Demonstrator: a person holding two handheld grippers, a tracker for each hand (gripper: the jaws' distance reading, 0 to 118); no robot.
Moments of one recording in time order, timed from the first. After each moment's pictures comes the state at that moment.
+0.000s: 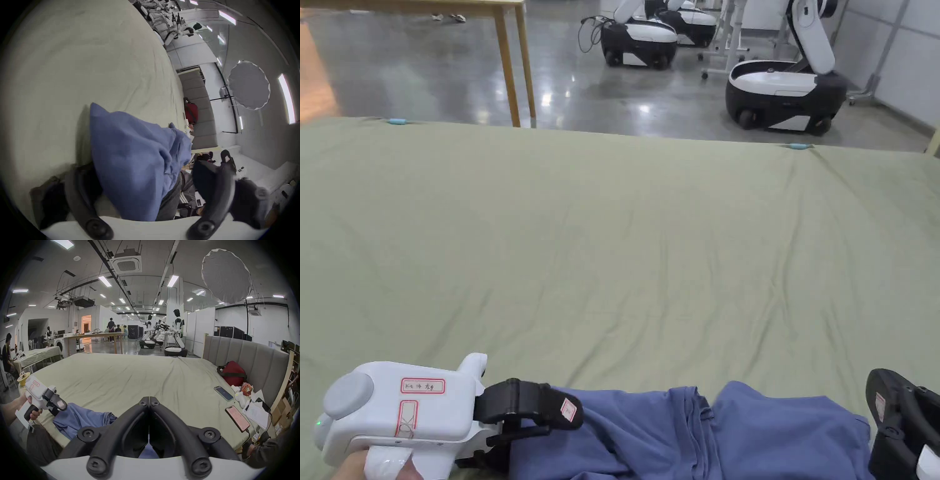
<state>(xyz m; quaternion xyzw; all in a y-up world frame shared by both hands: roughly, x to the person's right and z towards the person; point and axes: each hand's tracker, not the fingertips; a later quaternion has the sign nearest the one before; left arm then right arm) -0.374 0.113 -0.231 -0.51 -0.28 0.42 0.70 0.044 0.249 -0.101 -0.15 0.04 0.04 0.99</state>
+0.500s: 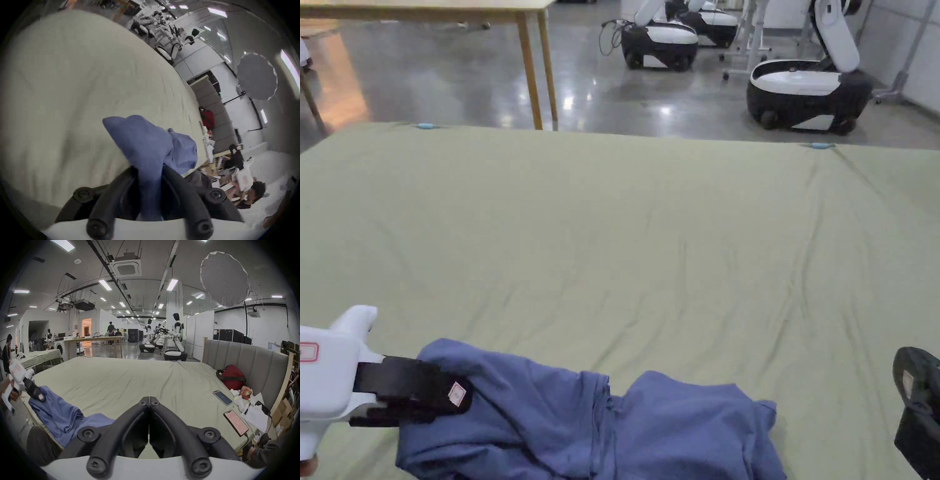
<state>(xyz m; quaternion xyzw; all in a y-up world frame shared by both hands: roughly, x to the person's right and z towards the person) -0.457 0.238 -0.162 -0.47 -0.16 0.28 0.82 0.053 0.257 -0.104 -0.13 0.04 0.04 0.99</state>
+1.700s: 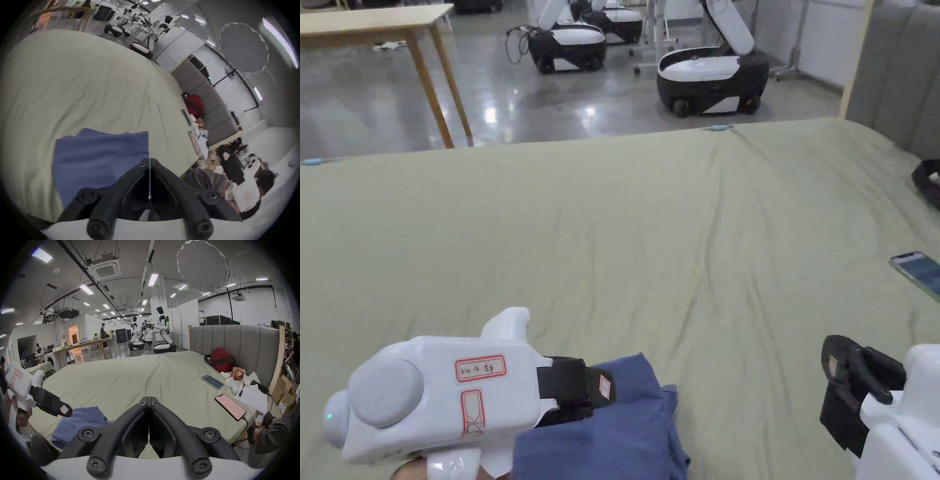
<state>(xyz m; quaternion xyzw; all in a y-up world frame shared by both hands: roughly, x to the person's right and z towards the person) -0.219 0.212 -0.225 -0.45 -0.27 0.28 0.80 0.107 0.236 -0.102 -0.15 -0.01 -0.03 0.99</state>
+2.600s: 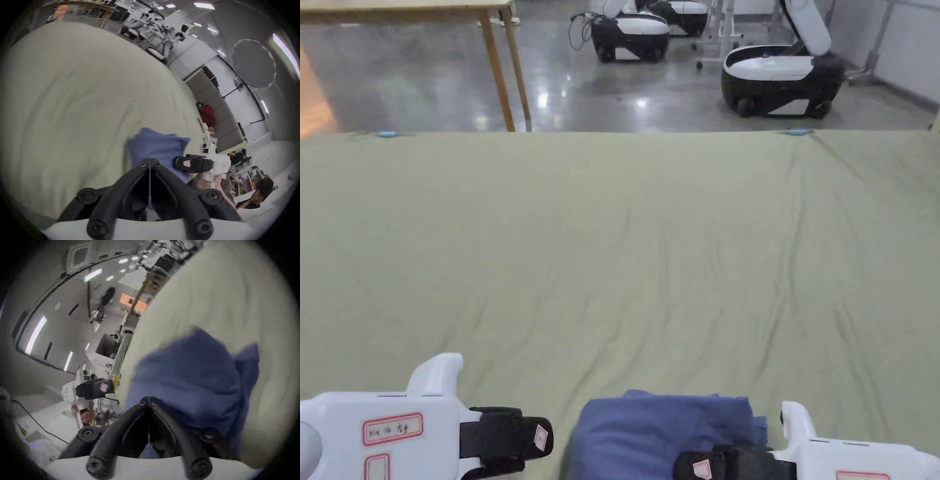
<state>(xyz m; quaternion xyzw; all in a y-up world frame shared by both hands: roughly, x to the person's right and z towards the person) -0.365 0.190 -0.195 -0.46 -0.18 0.28 0.82 0.052 0.076 -0.250 -0.49 0.39 -0.36 0.69</state>
